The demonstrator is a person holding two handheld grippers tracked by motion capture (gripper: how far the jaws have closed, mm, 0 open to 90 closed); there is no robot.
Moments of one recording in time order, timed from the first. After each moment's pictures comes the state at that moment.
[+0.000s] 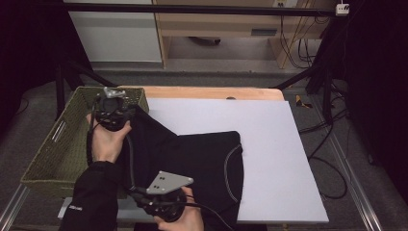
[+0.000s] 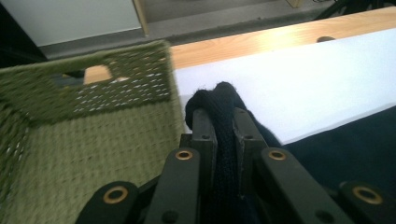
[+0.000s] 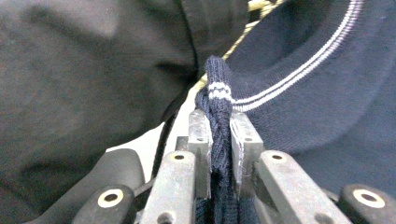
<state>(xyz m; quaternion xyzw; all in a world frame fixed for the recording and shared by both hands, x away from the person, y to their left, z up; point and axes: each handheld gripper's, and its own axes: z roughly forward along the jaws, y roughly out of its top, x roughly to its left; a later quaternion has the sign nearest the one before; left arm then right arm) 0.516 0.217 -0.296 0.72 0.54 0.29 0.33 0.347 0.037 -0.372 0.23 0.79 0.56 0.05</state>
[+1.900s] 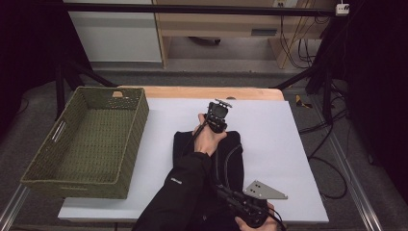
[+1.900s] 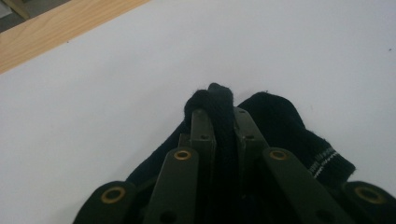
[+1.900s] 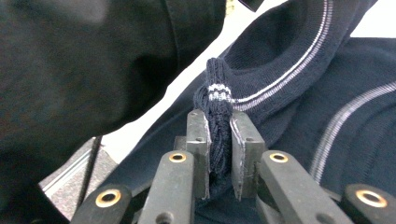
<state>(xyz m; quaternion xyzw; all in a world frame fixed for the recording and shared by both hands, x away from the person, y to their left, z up) 0.582 -0.031 -0.389 0.84 0.44 0.19 0.27 0.338 -0.144 -0.432 0.42 0.72 0.54 0.11</state>
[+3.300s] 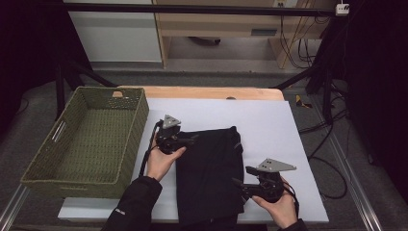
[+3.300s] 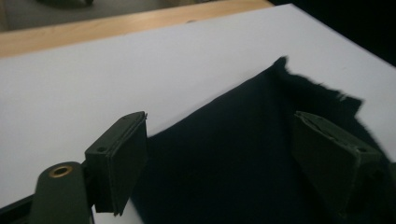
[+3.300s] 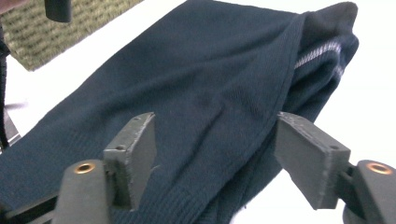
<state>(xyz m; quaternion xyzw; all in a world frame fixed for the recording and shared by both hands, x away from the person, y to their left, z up) 0.526 0.123 -0.418 0.76 0.44 0.17 0.44 0.400 -0.193 -0.433 0.41 0.78 0.45 0.13</state>
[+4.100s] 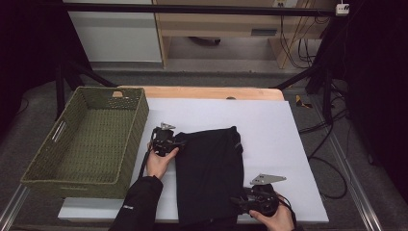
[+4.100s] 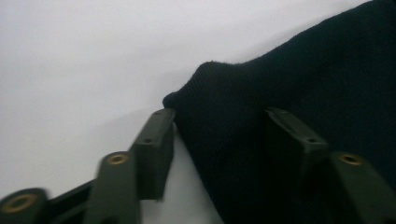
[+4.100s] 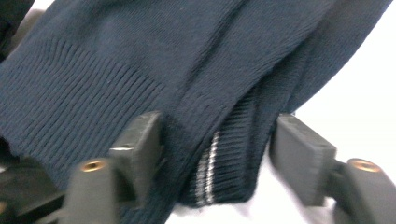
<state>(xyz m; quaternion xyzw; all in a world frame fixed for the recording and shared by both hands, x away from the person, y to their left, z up) 0.557 0.138 -0.477 0.76 0.50 0.14 0.38 0.382 -0.189 -0.476 0.44 0.81 0.39 0.04</state>
